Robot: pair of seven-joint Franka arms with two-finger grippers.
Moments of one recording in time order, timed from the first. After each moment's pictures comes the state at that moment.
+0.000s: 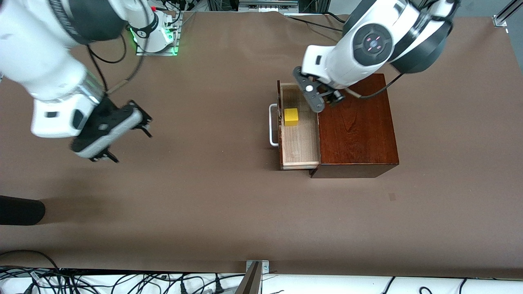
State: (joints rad) left arm -0.18 0.31 -0.44 -1.49 -0.16 1.54 0.41; right arm 0.44 0.31 -0.21 -1.26 0.13 1.77 -0.52
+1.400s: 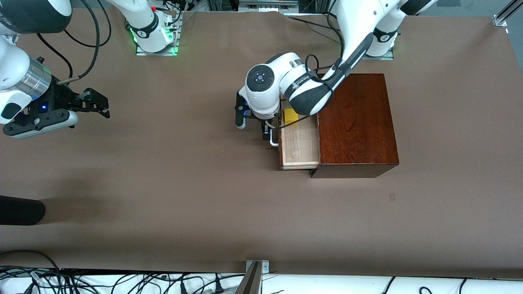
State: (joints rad) left arm -0.46 0.71 -0.44 -1.41 0.28 1.96 0.66; right arm 0.32 0.15 -0.19 -1.48 0.06 1.64 -0.16
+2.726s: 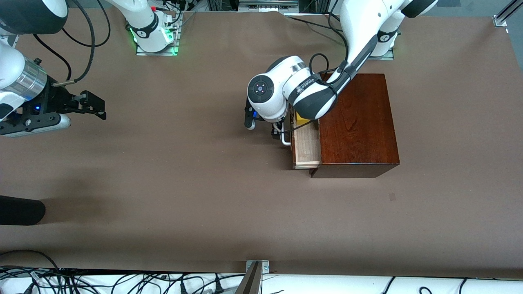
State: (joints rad) left arm -0.43 0.72 -0.44 -1.36 0.28 1.72 0.74; right arm 0.31 0.15 -0.21 -1.48 0.06 1.63 -0.09
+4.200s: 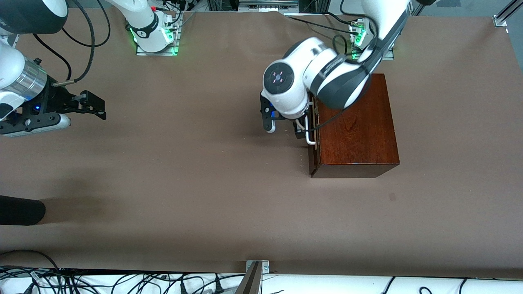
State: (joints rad) left arm -0.36 0.57 -0.44 -1.29 0.31 1.55 0.60; right arm 0.31 0.15 -0.21 -1.48 0.06 1.63 -0.09
